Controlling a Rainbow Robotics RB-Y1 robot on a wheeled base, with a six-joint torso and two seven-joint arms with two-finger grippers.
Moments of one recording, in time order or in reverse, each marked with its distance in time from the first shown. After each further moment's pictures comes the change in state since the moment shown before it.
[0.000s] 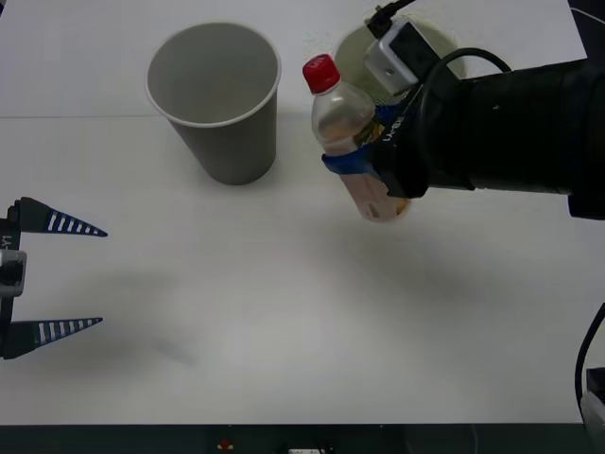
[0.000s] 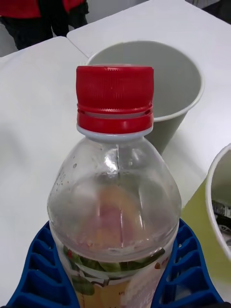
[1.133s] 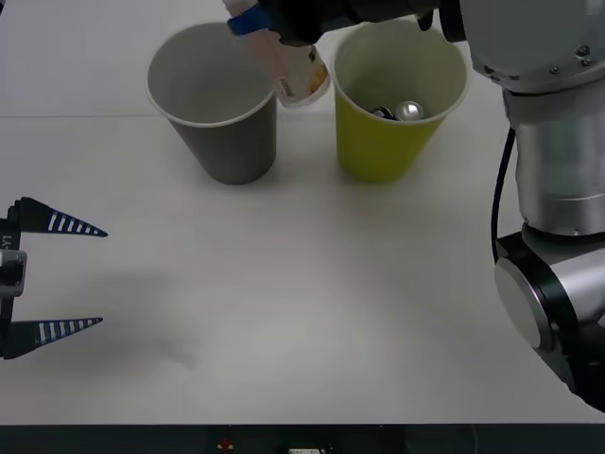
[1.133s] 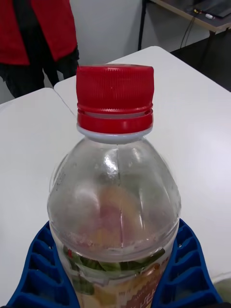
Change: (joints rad) right arm -0.519 0.171 0.062 0.538 0.155 0.102 0.009; left arm 0.000 0.000 0.000 0.000 0.000 0.000 0.000
